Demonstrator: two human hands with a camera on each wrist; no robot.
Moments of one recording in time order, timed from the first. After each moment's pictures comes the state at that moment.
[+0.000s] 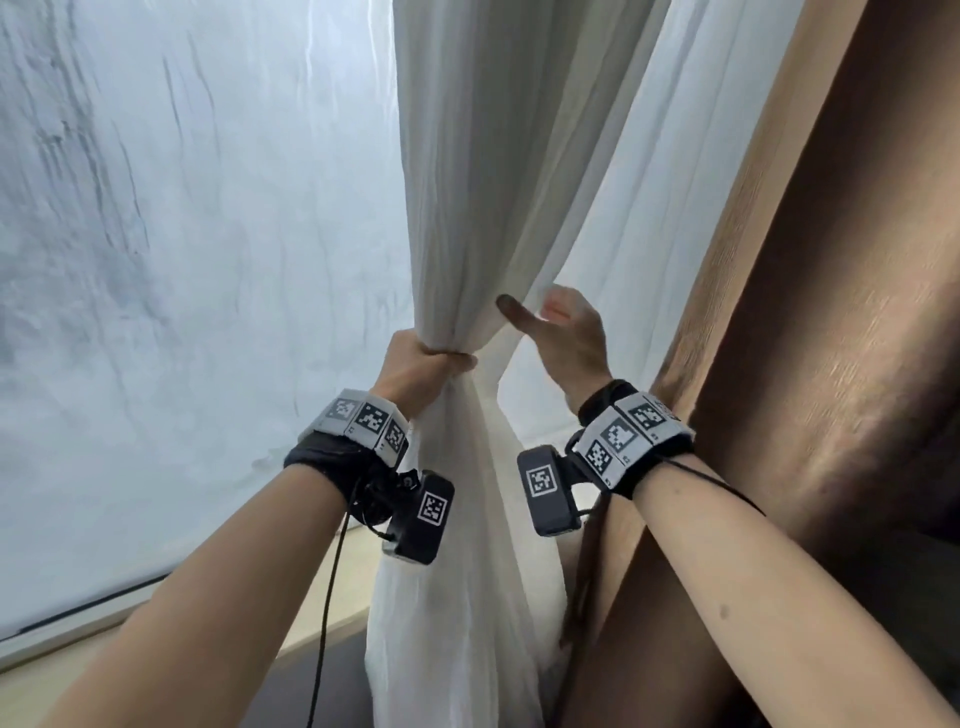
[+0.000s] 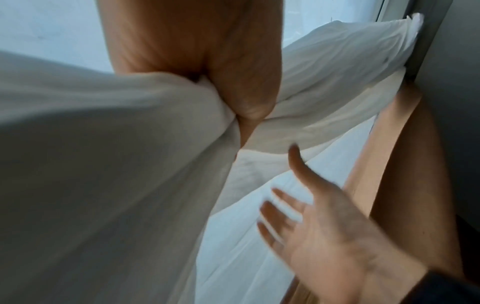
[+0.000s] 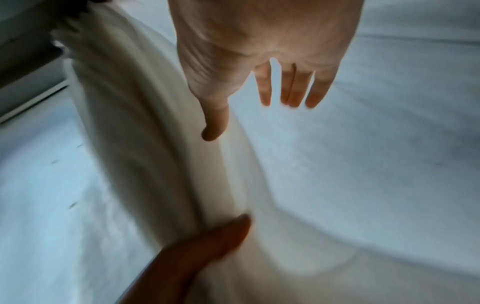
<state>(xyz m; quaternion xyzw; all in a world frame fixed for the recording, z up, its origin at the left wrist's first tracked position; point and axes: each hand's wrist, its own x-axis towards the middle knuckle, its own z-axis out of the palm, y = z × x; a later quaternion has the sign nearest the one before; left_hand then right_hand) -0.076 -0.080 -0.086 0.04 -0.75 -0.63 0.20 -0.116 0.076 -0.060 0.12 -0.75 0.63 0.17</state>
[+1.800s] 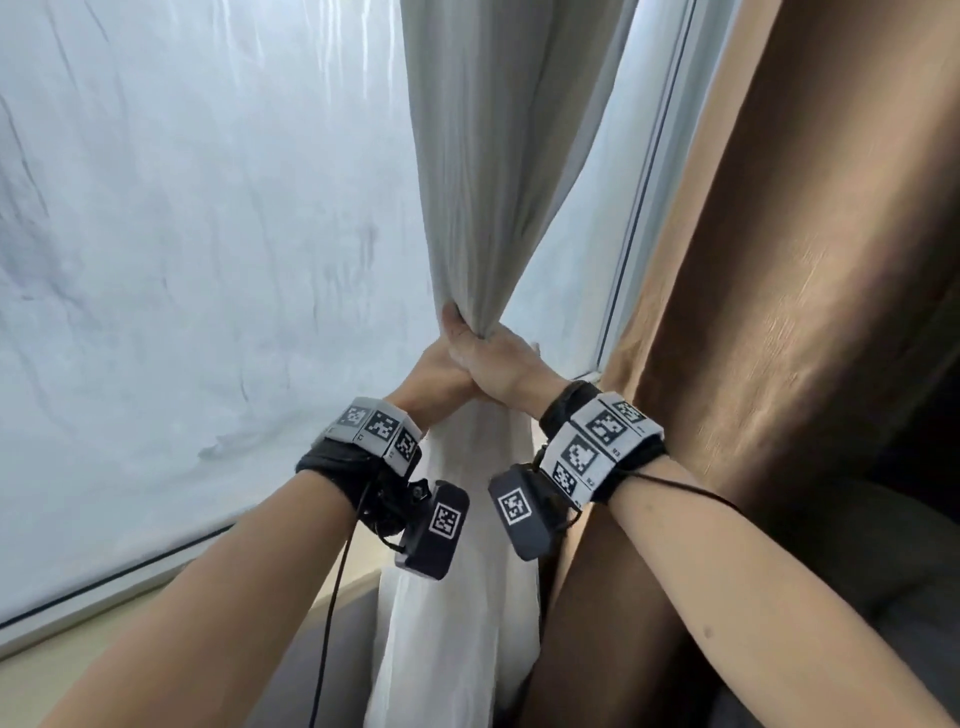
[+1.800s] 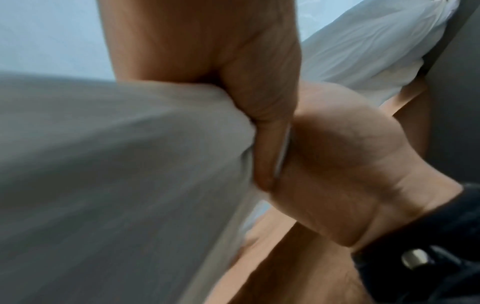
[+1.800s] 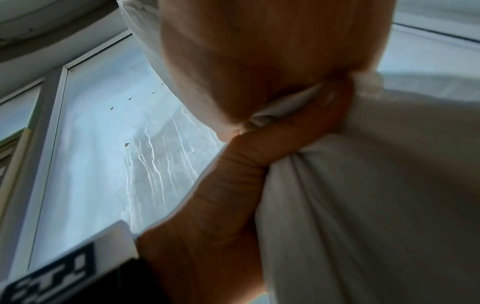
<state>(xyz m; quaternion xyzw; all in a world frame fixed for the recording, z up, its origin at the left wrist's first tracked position) -0.070 -0.012 -0.104 -0.09 -0.76 -0.63 0.09 -0.080 0.071 -0.079 0.17 -0.87 0.46 0.03</state>
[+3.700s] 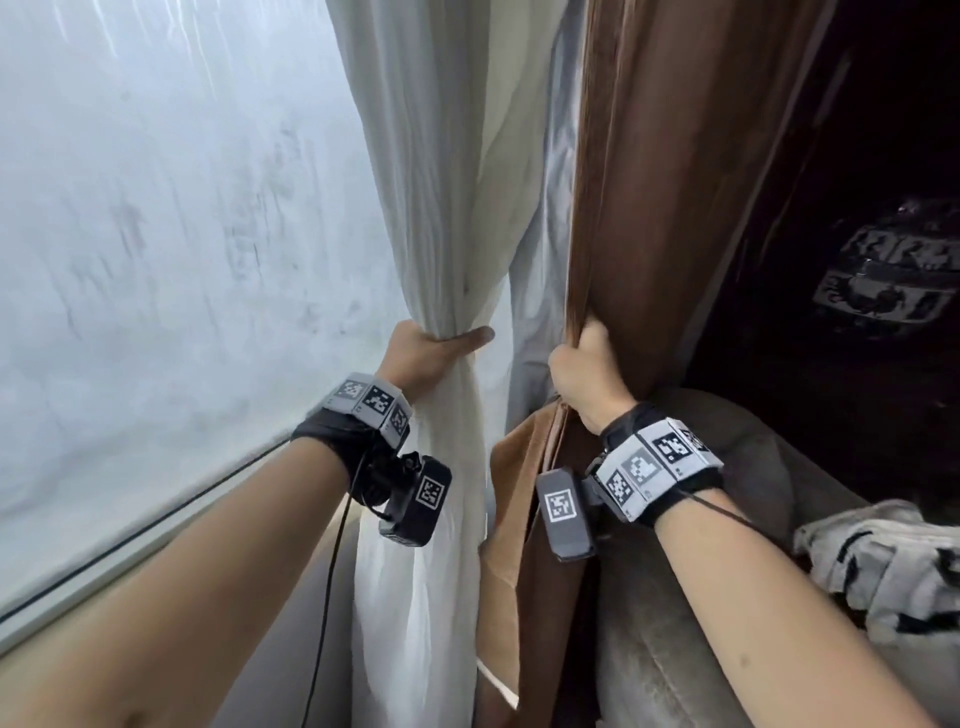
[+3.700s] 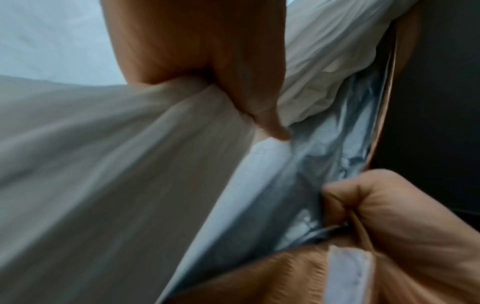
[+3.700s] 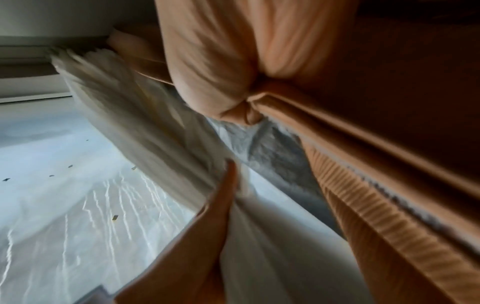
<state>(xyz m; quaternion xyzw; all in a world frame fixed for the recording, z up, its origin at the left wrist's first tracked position) -0.096 0.107 -0.116 -0.09 -0.76 -0.64 0.04 -0.029 0.257 -0.101 -0.11 -0.79 0.55 0.26</state>
